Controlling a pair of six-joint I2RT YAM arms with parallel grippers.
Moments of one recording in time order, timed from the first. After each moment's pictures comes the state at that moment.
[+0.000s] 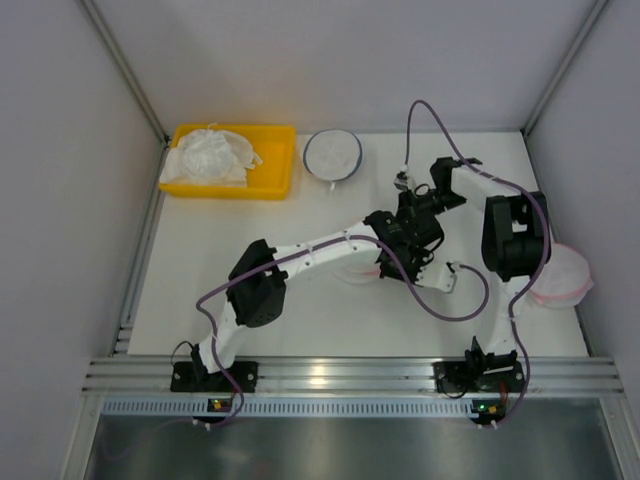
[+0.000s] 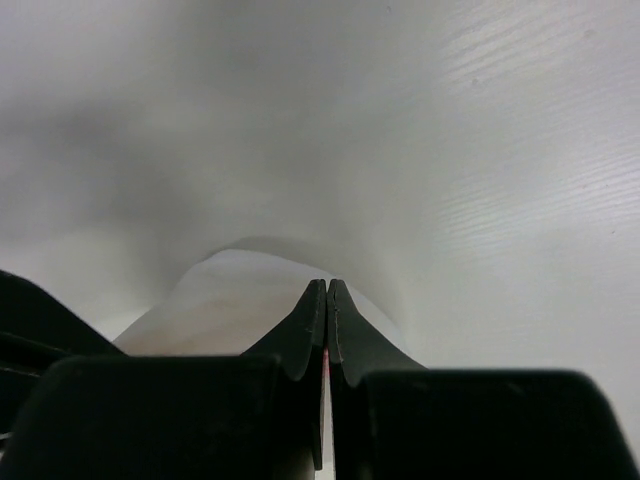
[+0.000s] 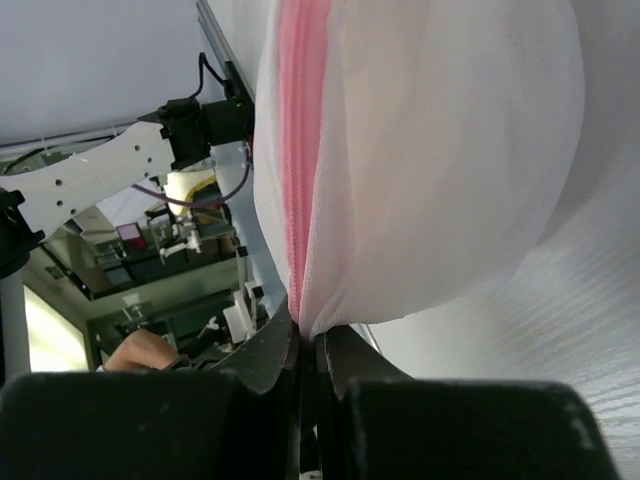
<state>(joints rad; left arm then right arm) -1.13 2.15 1.96 -0.99 0.10 0.85 0.15 2.04 1.48 -1.12 -1.12 -0.20</state>
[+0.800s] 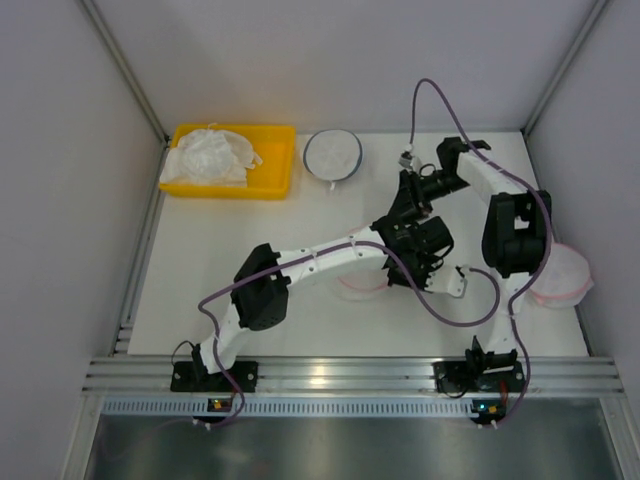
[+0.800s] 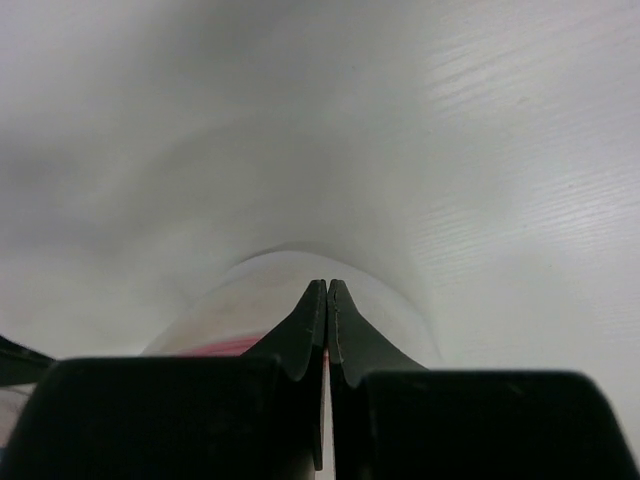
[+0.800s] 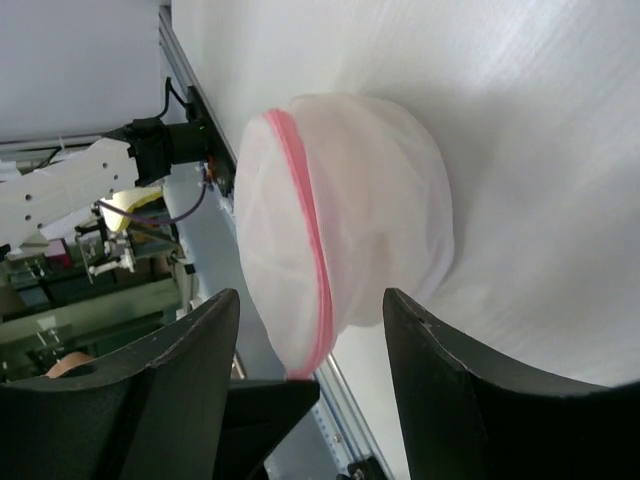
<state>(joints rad) -1.16 2.17 2.02 -1.02 0.12 0.76 0.13 2.08 1.70 -1.18 -1.06 -0.25</state>
